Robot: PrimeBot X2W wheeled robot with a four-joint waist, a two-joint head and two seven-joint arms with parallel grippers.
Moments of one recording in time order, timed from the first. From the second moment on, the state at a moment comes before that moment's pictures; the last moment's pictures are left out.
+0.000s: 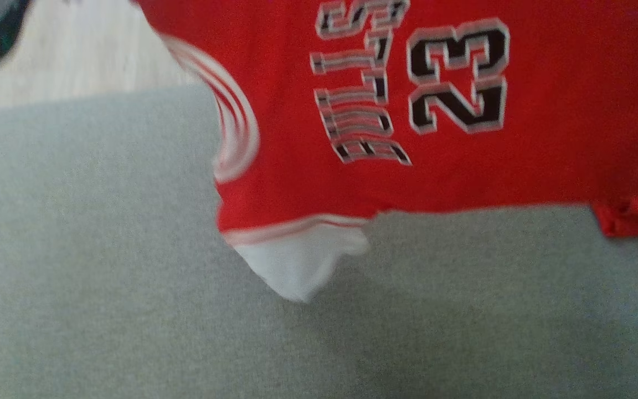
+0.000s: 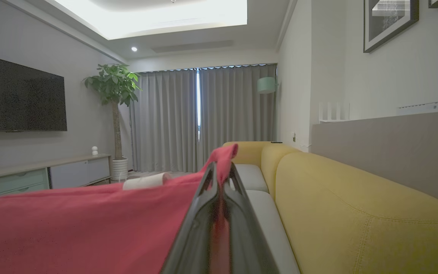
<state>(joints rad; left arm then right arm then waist) -1.38 0.58 -0.99 0.53 -0.80 -0.05 -0.13 -1.12 -0.54 0.45 0.61 0.74 0.12 -0.03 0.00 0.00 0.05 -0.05</state>
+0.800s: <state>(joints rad) -1.35 0.42 -0.68 0.53 -0.51 -0.07 -0.26 -1.27 -0.41 0.32 0.86 0.53 0.12 -0.26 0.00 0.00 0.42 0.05</state>
